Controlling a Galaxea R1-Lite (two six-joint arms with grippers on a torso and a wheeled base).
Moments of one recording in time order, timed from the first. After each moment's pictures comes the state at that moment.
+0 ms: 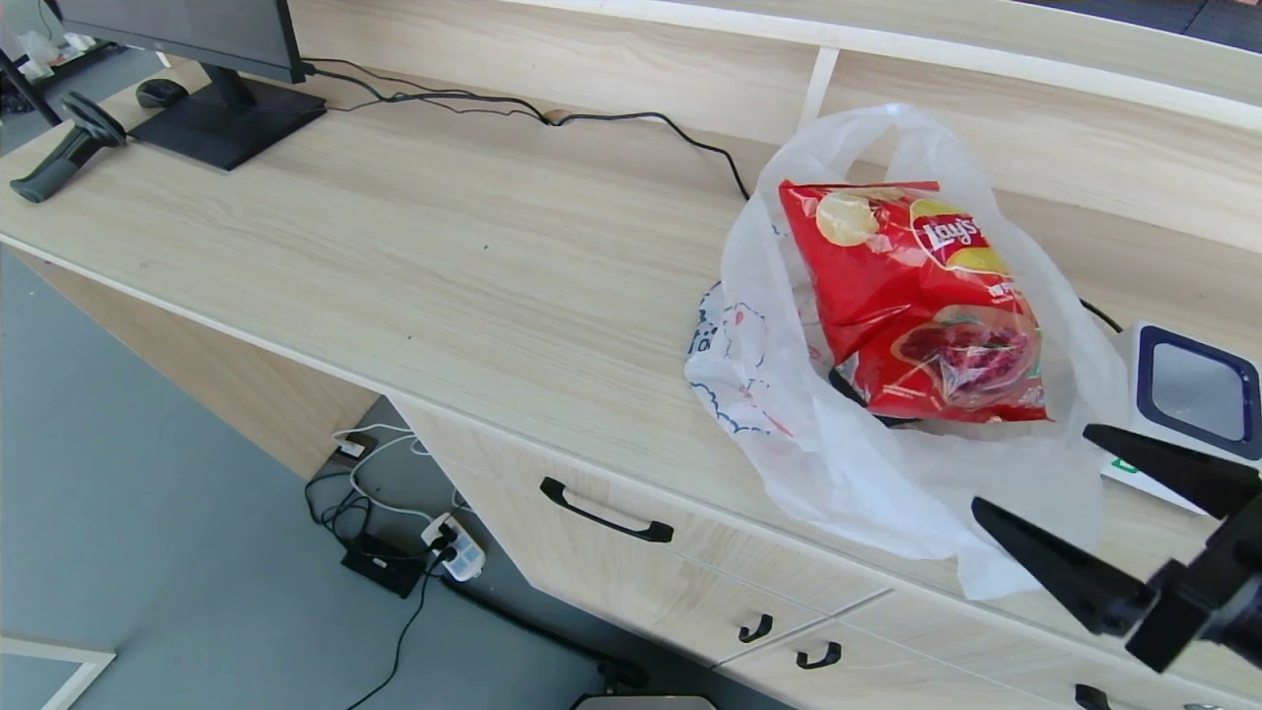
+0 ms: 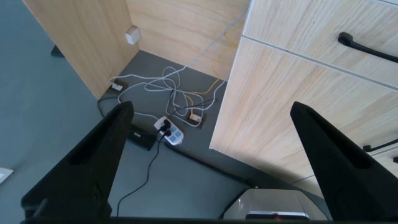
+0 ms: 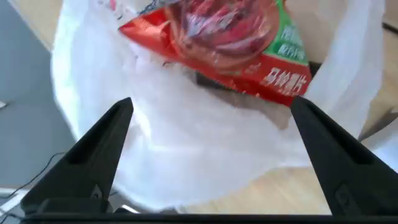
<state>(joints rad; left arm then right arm) 0.00 0.00 0.00 -0.02 0.00 0.03 0.62 1.03 -0.25 -0.75 -0.17 -0.15</state>
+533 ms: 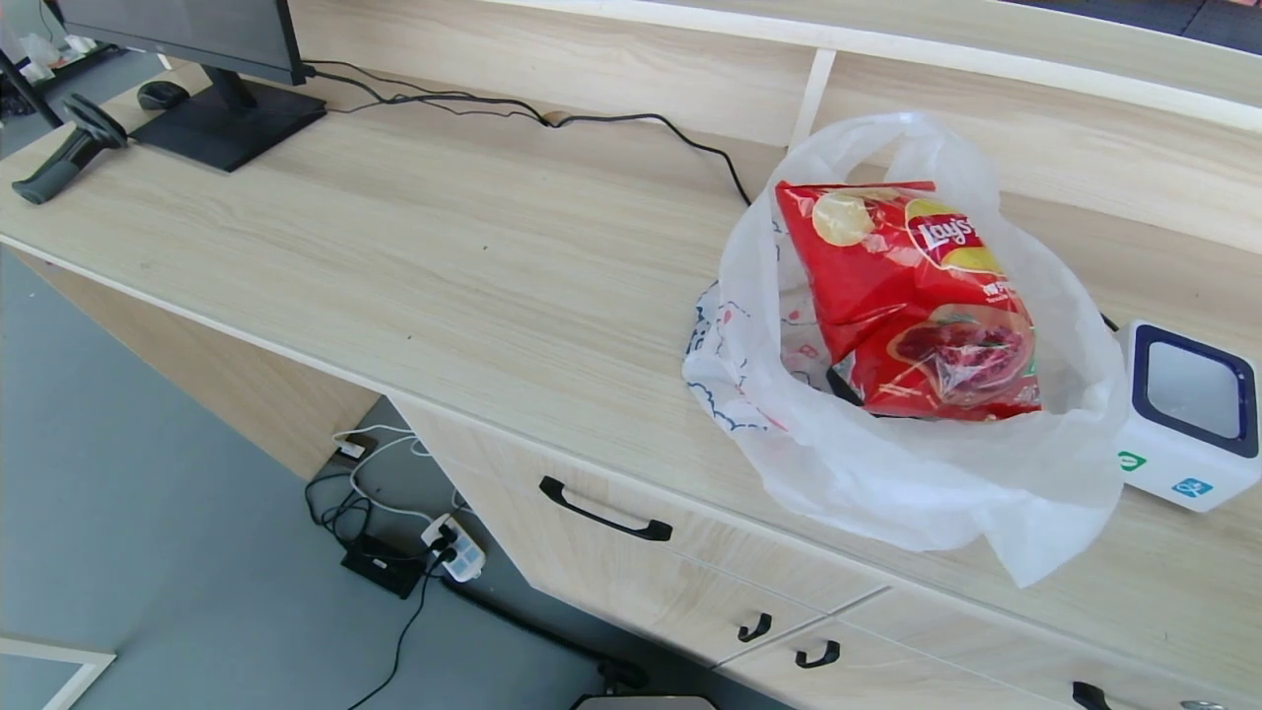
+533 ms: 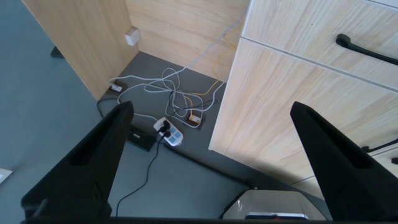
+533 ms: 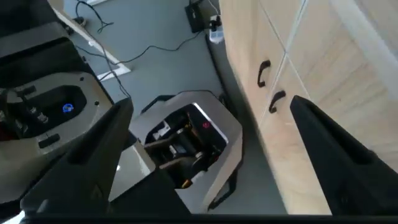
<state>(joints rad) 0.00 0.00 0.00 -0.02 0.00 0.02 0.88 0.41 -0.02 -0.05 0.02 -0.11</state>
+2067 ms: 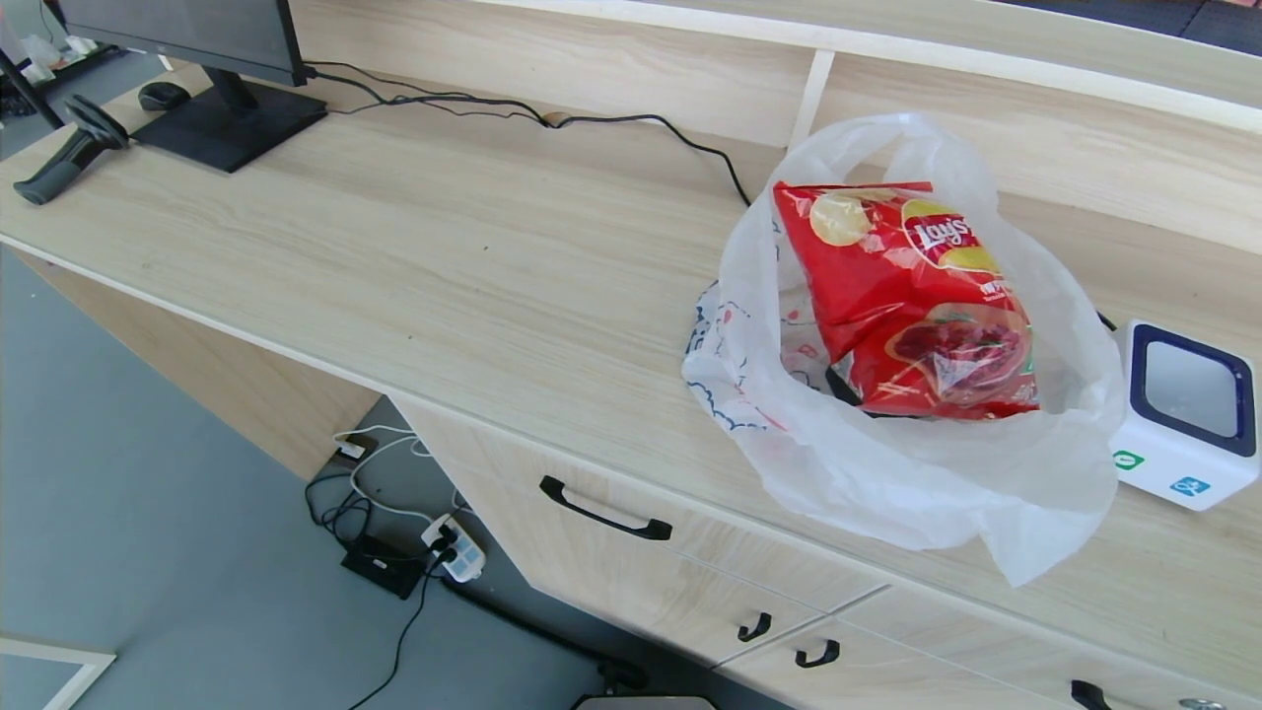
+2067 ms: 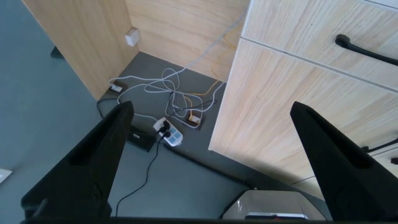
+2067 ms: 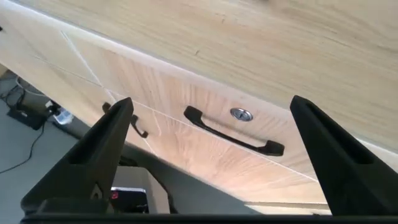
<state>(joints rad) 0.00 0.00 0.00 -0.02 0.00 0.02 0.01 0.04 0.00 0.00 -0.01 -0.06</state>
